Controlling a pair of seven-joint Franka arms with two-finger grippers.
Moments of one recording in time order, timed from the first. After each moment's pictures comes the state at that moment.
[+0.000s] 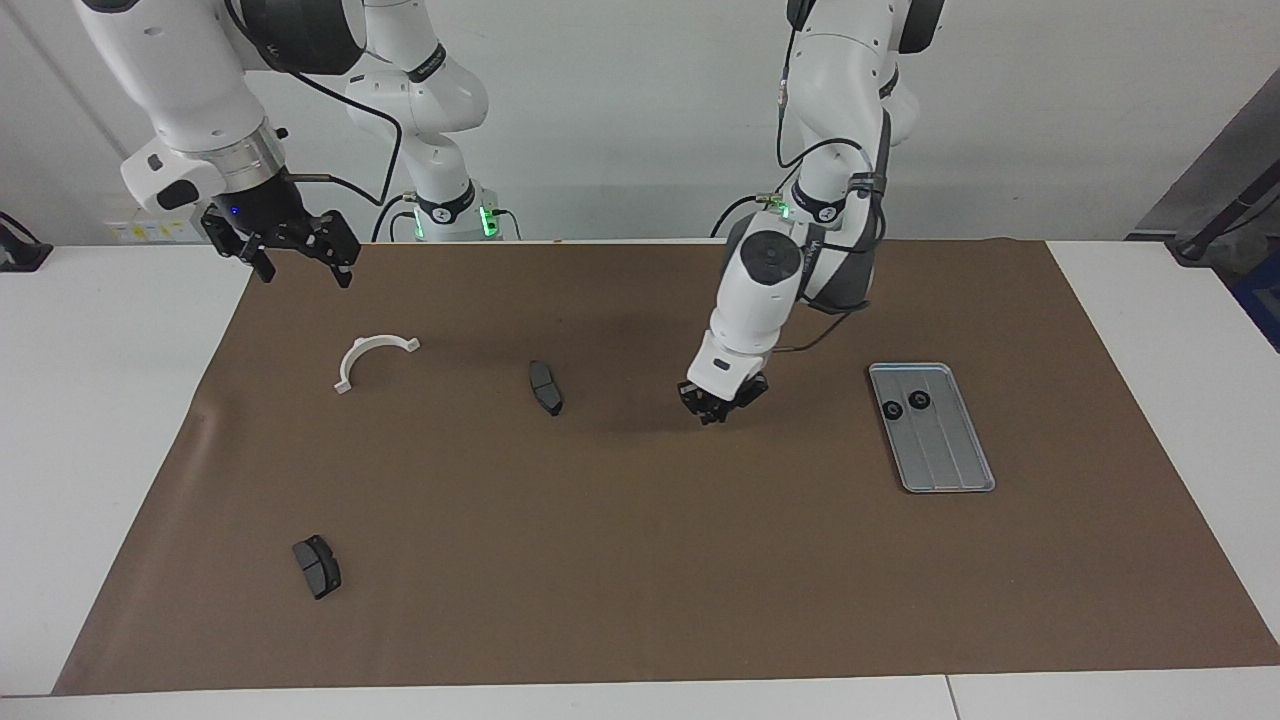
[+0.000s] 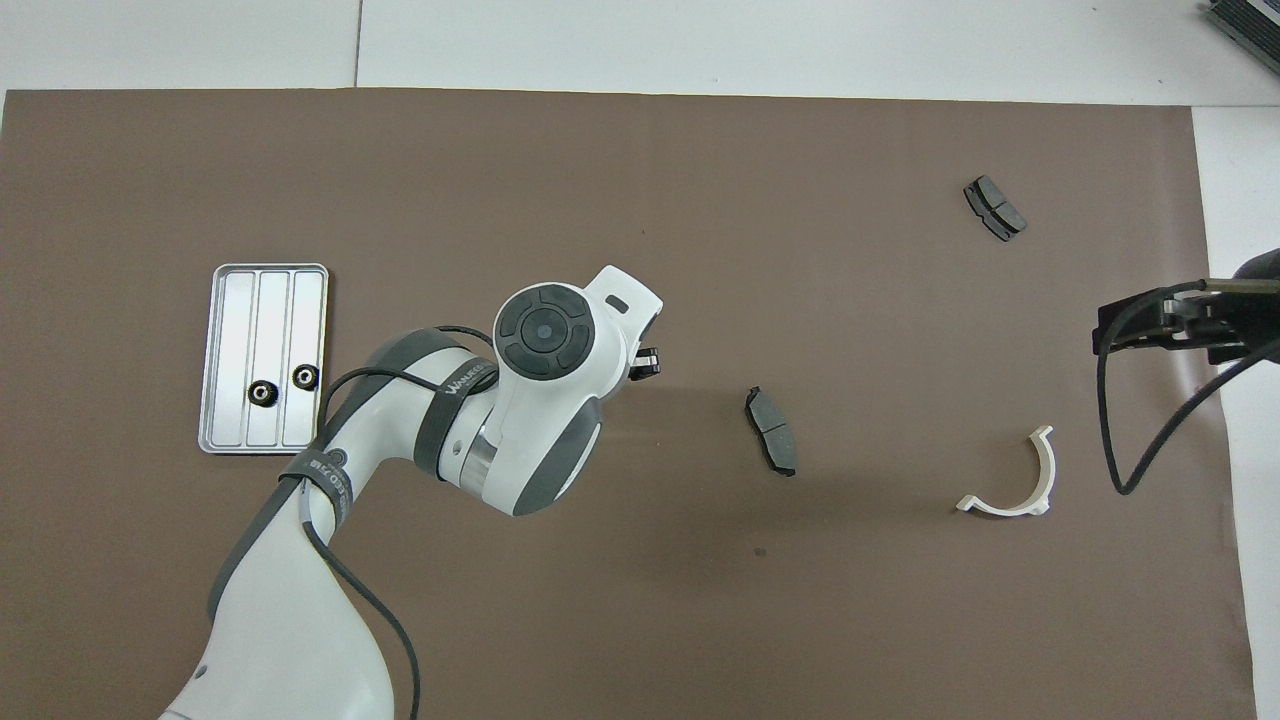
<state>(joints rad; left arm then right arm) -0.75 0.38 0.11 -1.82 -0.13 2.30 -0.65 0.03 -0.03 -0.04 -1.65 -0.02 1.58 0.10</state>
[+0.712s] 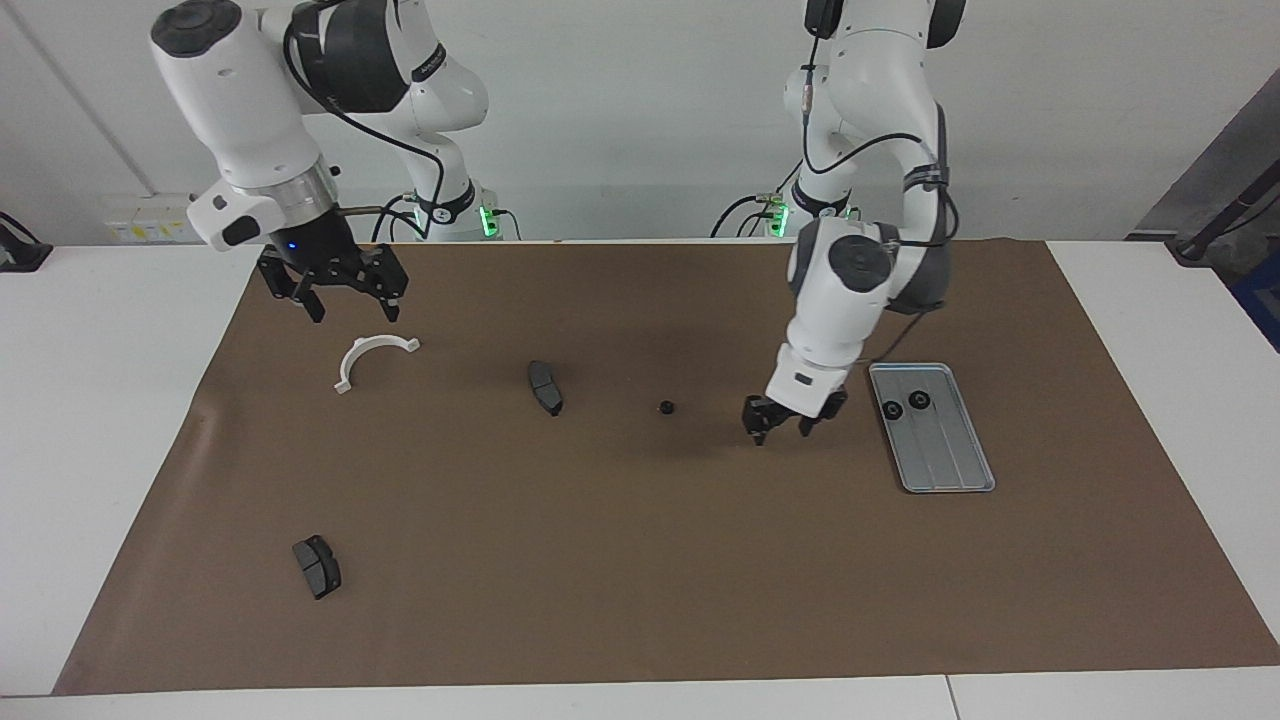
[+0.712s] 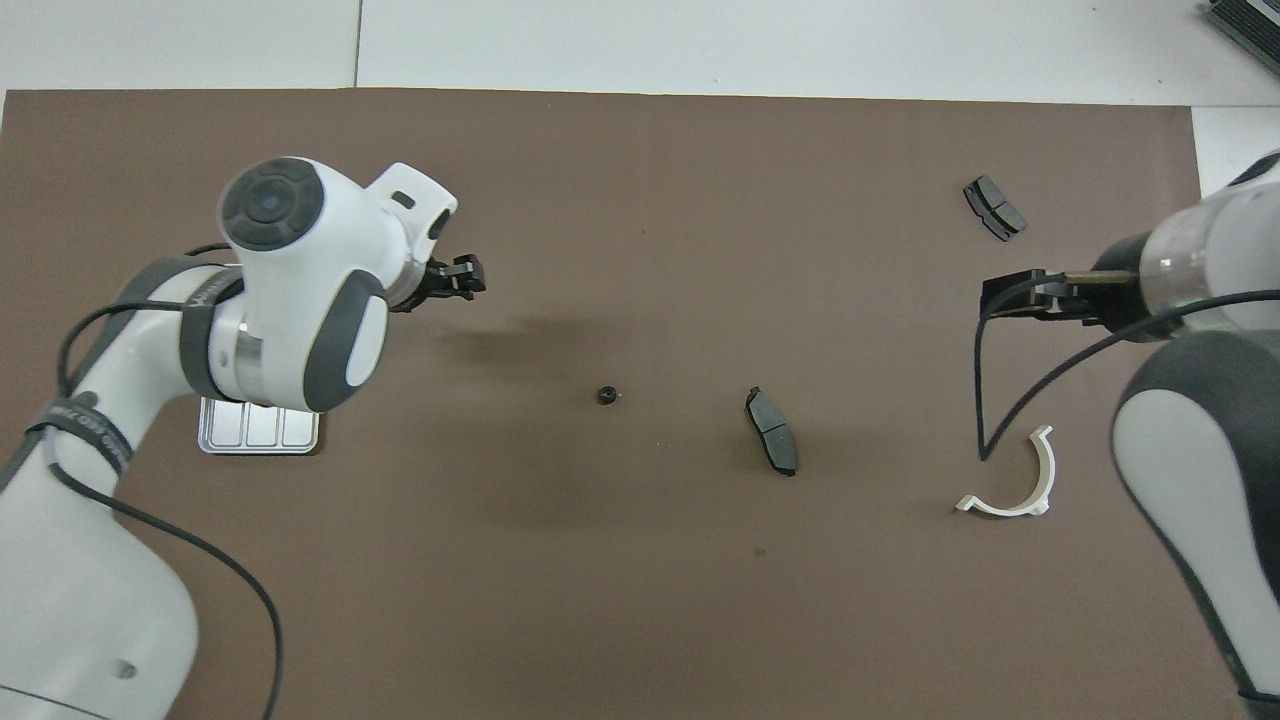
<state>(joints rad) -0.44 0.34 0.18 -1.79 -0.12 2.19 -0.32 0.16 -0.01 -0.04 -1.79 0.04 1.89 0.18</state>
